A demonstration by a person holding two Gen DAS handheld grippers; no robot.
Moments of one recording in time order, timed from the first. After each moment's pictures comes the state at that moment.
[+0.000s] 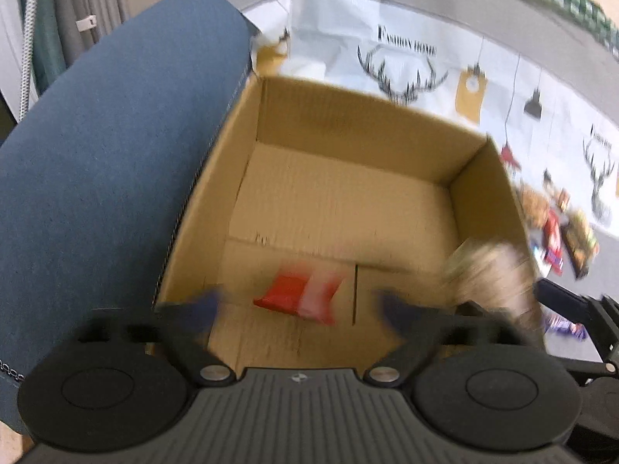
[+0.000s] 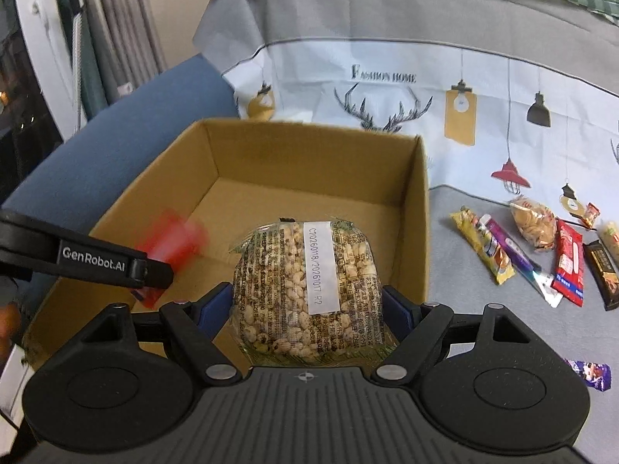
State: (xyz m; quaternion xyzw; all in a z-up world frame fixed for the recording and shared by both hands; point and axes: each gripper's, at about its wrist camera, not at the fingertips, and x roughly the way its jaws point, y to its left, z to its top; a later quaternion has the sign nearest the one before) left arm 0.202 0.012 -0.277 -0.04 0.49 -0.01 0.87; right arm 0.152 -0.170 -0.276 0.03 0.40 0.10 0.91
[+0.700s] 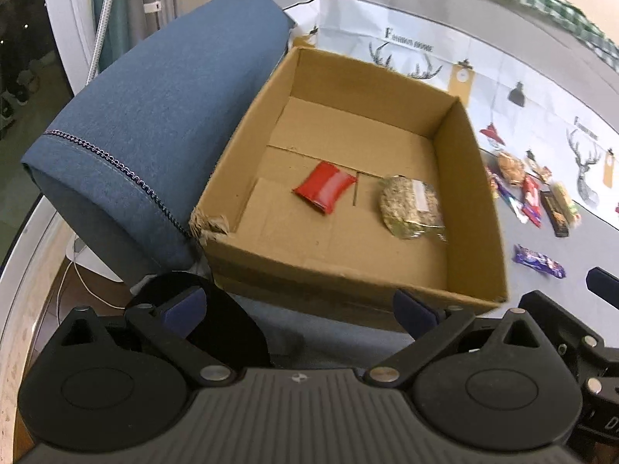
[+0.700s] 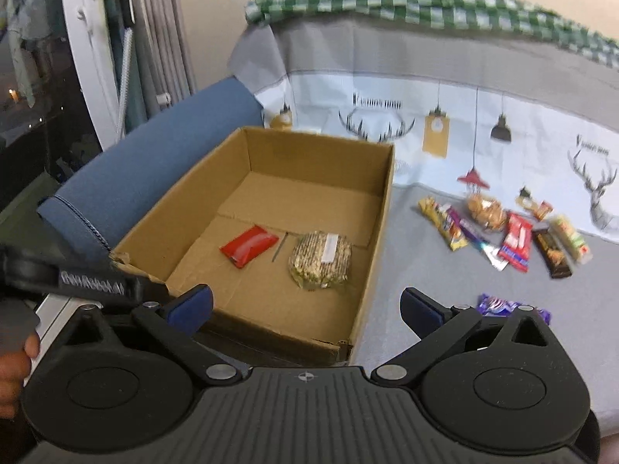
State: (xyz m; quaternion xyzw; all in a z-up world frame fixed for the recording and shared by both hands) left arm 0.024 0.002 -0.243 -0.05 0.48 0.03 0.87; right arm -0.011 -0.194 -0.208 0.01 0.37 0.12 0.92
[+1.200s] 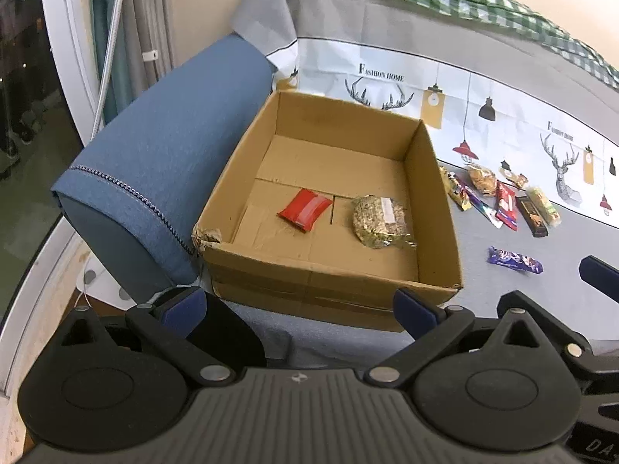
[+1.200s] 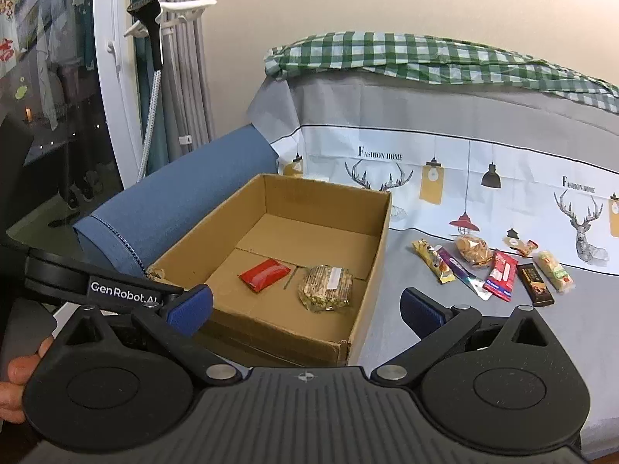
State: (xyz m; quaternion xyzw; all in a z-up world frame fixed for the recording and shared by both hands) left arm -0.027 -0.029 -0.206 -0.02 0.43 0.03 0.90; right arm -0.073 -0.211 -0.173 0.01 0.29 0.13 0.95
